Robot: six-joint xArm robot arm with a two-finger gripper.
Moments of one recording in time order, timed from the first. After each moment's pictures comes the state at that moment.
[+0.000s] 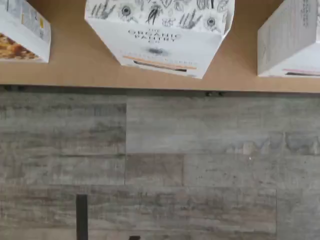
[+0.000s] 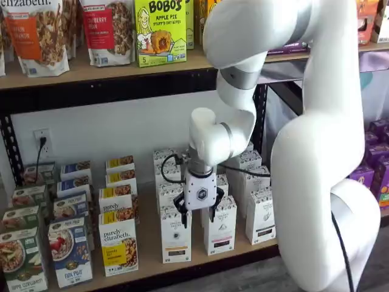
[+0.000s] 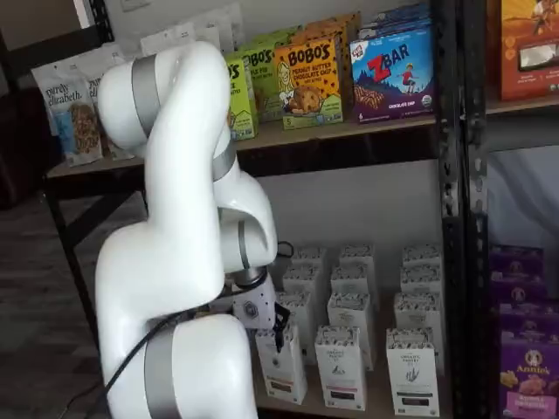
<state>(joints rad) 0.30 0.40 -0.76 0.04 0.33 0.26</state>
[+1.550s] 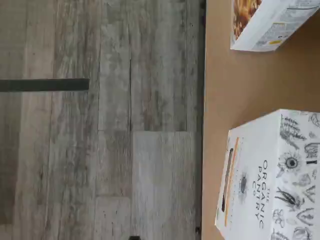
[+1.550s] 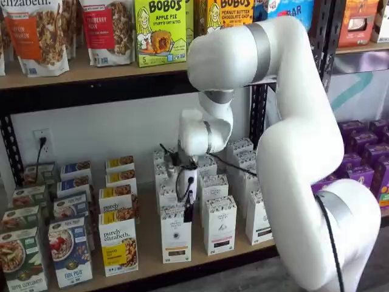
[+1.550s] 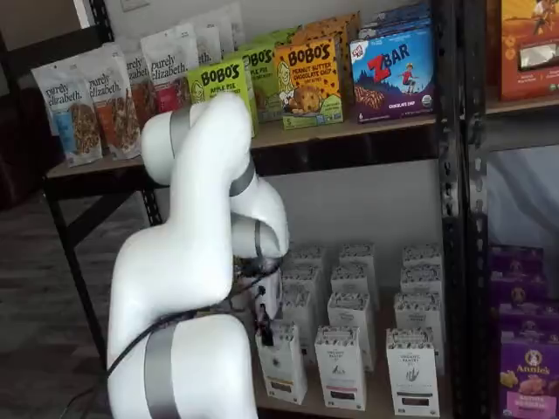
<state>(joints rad) 0.26 0.78 -1.29 0.19 0.51 -1.48</state>
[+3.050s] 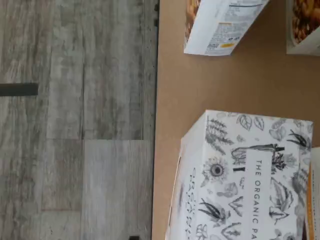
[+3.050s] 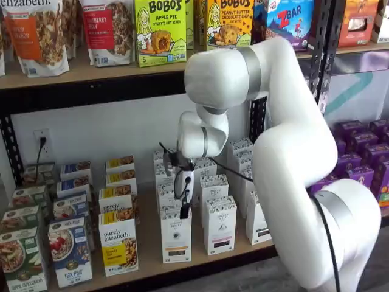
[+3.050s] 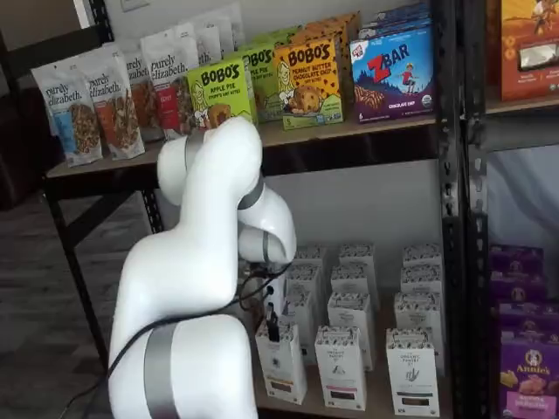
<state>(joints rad) 0.23 0.96 -1.51 0.25 0.51 -1.54</state>
